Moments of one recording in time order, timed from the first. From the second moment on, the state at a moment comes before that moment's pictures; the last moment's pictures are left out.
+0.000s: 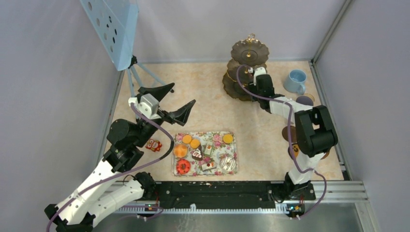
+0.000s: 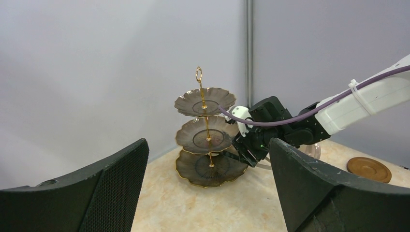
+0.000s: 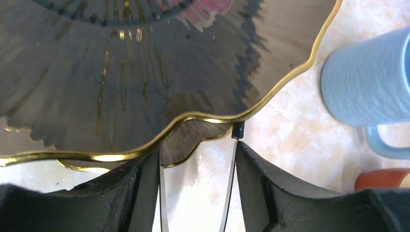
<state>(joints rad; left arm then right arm) -0.73 0.67 0.85 0.20 0.04 0.08 0.30 1.78 1.08 0.11 0.29 -0.12</state>
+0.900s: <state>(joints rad) -0.73 0.72 0.85 0.18 0.03 0.11 0.77 1.14 1.00 -0.85 -0.04 0.34</state>
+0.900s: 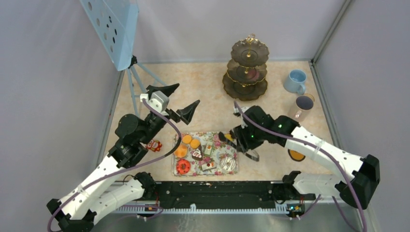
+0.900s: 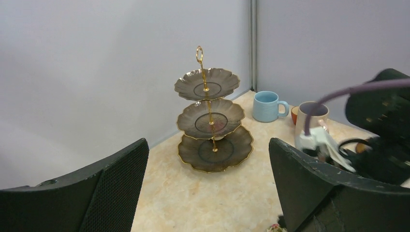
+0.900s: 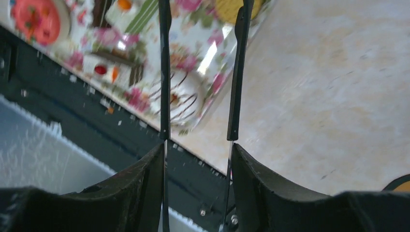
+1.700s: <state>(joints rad) -0.73 0.75 0.85 0.16 0.02 0.13 1.23 1.10 1.03 -1.12 0.10 0.43</state>
